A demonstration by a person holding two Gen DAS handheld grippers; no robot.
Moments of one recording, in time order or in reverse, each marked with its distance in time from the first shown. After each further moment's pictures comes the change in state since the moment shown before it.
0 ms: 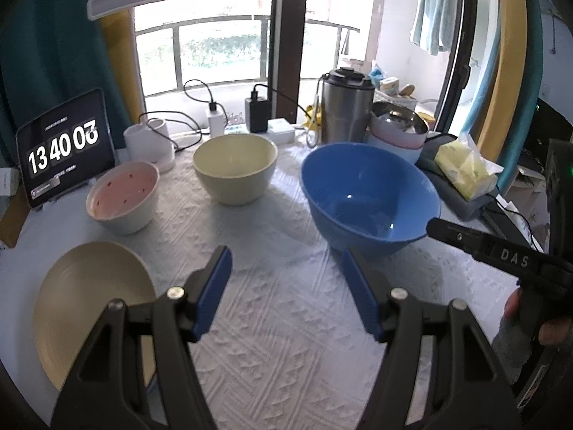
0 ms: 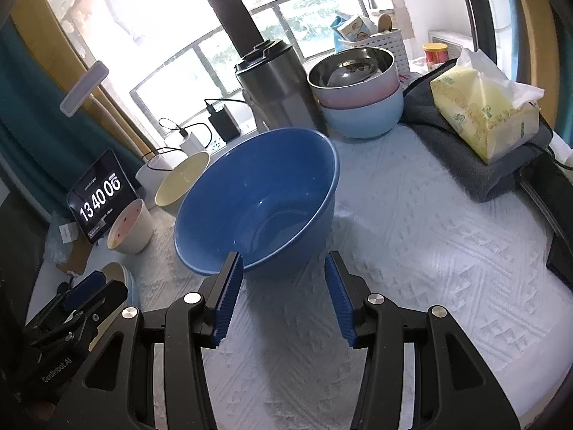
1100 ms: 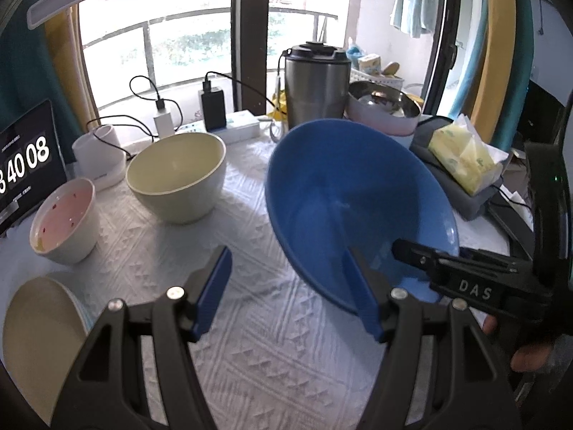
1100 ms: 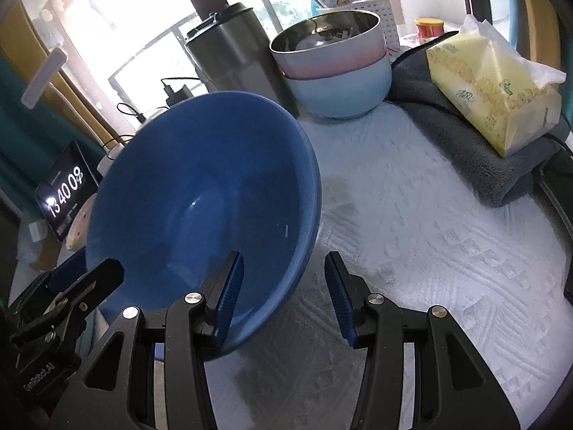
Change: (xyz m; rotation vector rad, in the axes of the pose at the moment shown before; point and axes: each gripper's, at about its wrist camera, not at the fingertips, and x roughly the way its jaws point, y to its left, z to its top) left arm 0.068 -0.035 0.017 0.072 0.033 -0.052; right arm 0.058 -0.032 0.009 -0.002 0.070 -0.071
